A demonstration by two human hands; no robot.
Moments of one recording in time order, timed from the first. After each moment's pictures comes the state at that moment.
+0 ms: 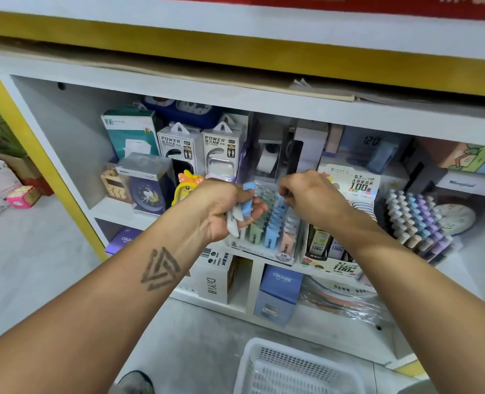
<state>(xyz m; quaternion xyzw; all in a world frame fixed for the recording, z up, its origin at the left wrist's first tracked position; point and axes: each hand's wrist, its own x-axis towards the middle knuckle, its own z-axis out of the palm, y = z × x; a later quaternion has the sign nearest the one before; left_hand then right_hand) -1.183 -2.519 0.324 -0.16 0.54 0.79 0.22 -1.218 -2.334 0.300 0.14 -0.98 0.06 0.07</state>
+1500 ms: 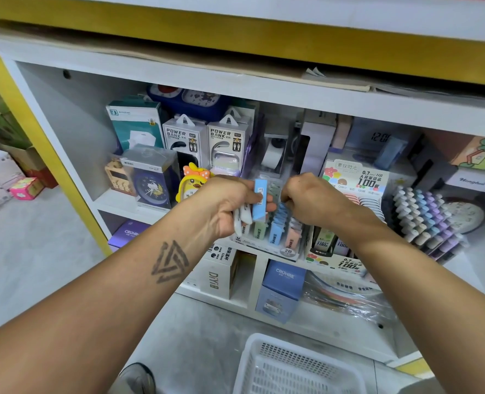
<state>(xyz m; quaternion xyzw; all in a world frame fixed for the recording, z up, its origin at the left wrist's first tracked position) -1.185 -2.516 0.313 -0.12 0.57 0.78 0.23 -1.215 -2.345 0.297 0.15 -0.99 0.01 0.01</state>
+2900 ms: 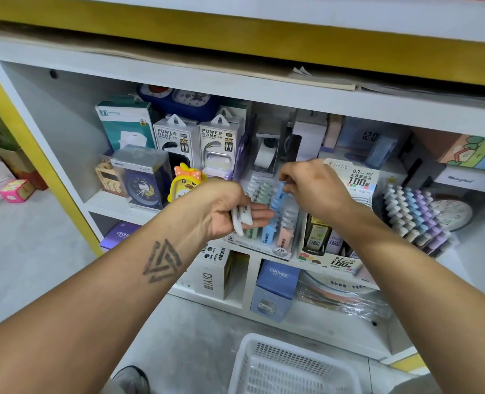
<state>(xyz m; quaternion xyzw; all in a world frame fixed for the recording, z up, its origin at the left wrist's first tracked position) -1.185 -2.509 0.313 -0.15 0.56 0.76 0.28 -1.227 -2.324 0.295 0.15 -0.98 0.06 0.12</state>
